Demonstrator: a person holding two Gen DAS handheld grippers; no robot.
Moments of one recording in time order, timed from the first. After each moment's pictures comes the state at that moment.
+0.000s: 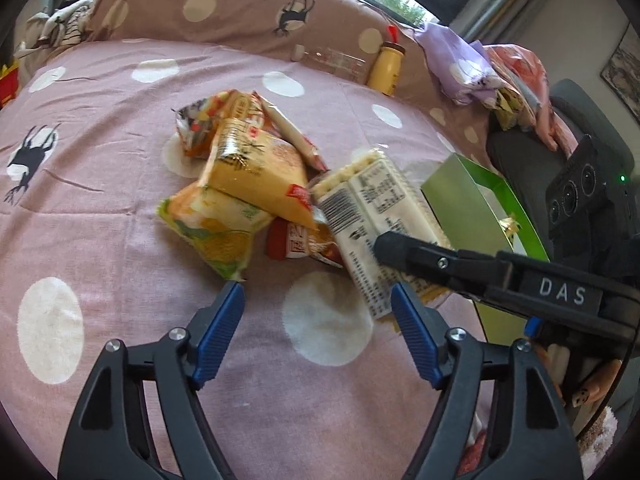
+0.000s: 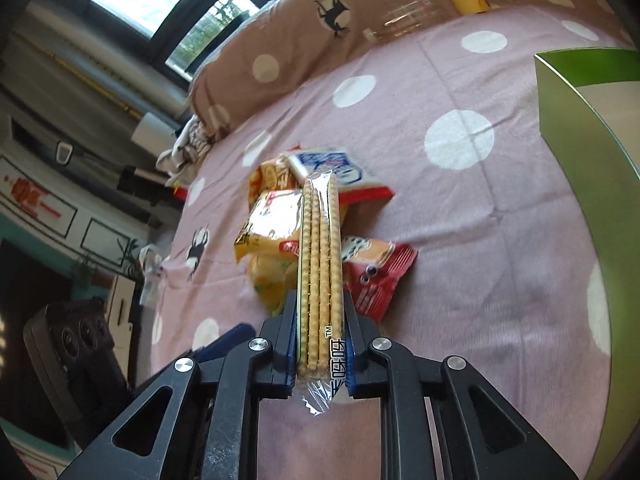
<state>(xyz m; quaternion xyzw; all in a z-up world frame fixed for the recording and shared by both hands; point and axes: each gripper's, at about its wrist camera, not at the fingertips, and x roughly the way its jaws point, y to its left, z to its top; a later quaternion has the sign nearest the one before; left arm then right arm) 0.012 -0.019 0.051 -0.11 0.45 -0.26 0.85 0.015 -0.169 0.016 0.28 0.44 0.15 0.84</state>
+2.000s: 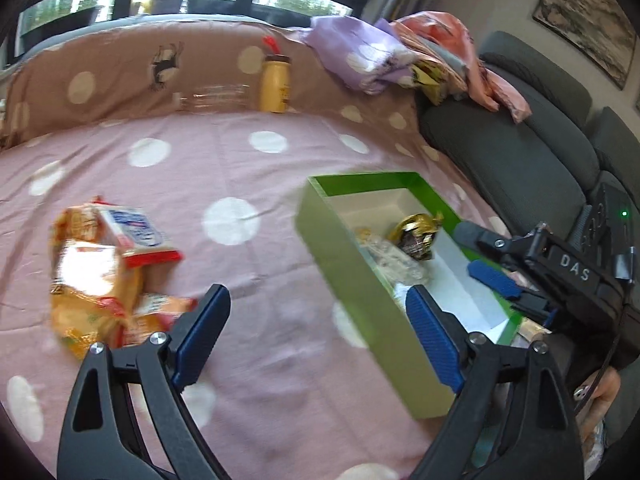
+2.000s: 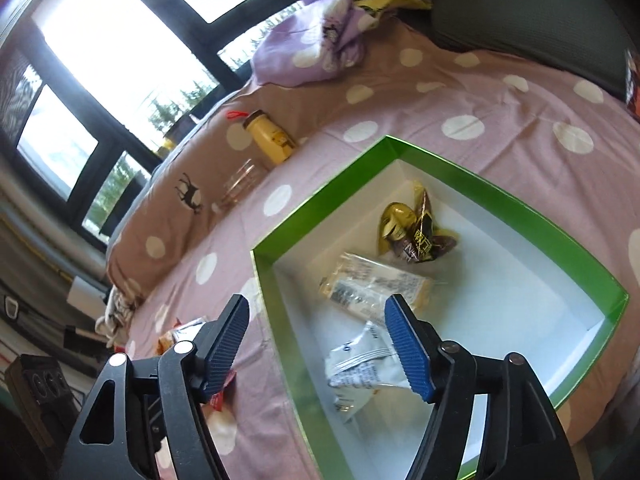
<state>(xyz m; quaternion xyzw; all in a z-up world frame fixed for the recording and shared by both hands) 0.006 -0.135 0.117 -0.03 0.40 -0.33 0.86 -0.087 -0.332 0.069 0.35 0.27 -0.11 0.89</state>
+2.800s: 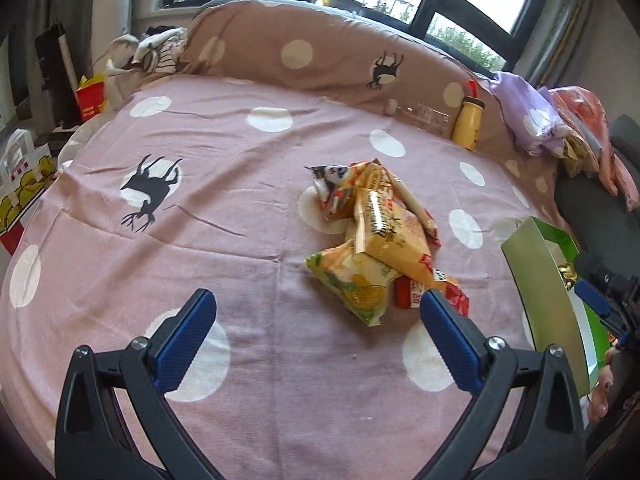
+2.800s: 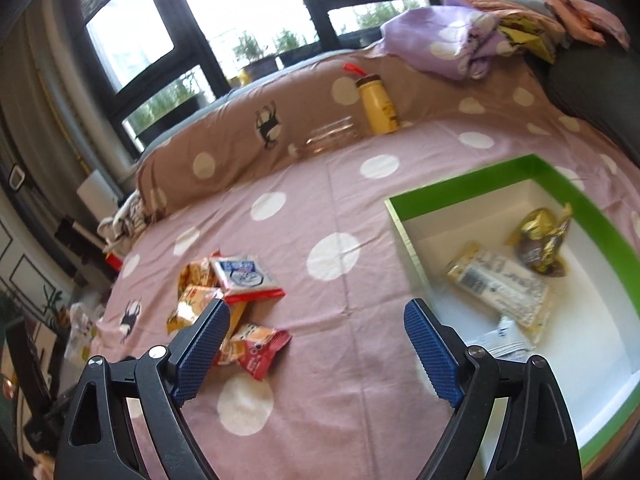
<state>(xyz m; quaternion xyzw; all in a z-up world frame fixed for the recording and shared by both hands) 0.020 0.049 0.073 -0.10 0.41 -0.10 0.90 -0.029 -0.212 0.067 0.19 0.31 -0.02 0.93</state>
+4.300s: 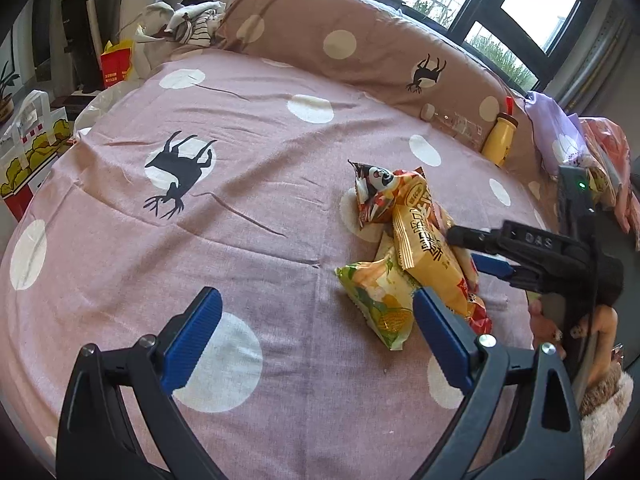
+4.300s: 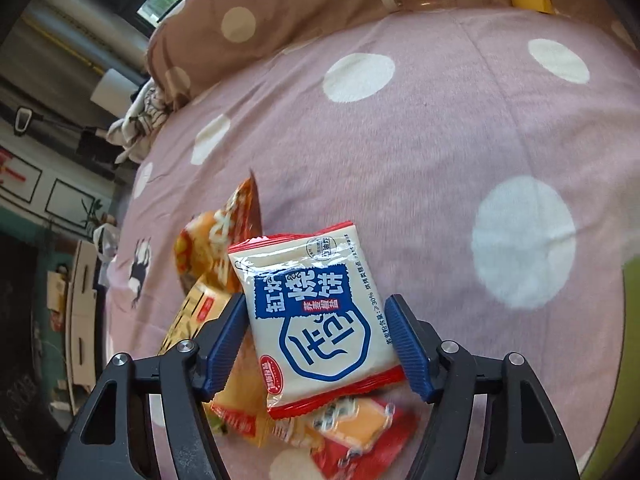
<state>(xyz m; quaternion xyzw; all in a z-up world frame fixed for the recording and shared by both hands) 0.035 0.077 0.067 -0.14 0.44 -0.07 0.89 0.130 -0.157 0.007 0.20 0.51 0.13 0.83</state>
